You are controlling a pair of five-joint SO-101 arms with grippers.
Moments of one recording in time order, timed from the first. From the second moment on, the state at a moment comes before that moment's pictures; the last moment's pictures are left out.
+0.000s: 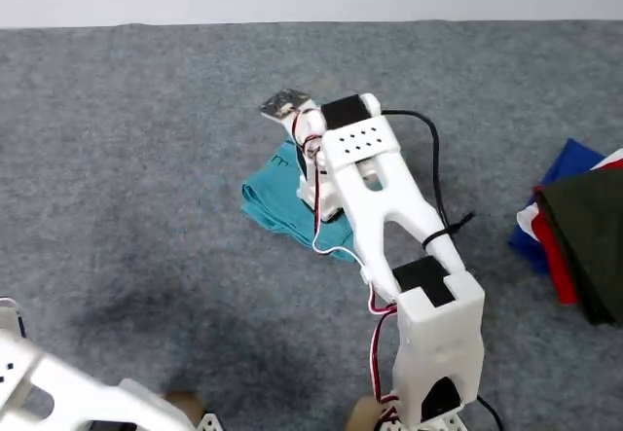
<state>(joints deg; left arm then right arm) -67.0 -47.1 44.5 80.6 -36.5 -25.1 25.5 -21.4 93.0 20.5</state>
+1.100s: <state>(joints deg) -67.0 -47.1 44.5 80.6 -36.5 -21.5 14.9 -19.7 98.7 -14.6</state>
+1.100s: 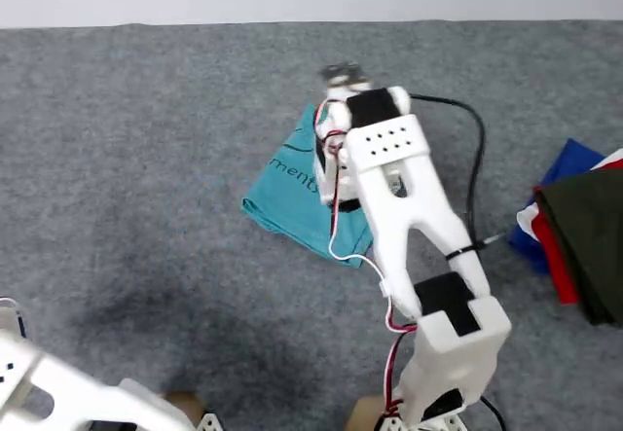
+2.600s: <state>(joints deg) -67.0 -47.1 41.1 80.7 -36.5 -20.3 39.5 -19.5 64.0 -44.1</state>
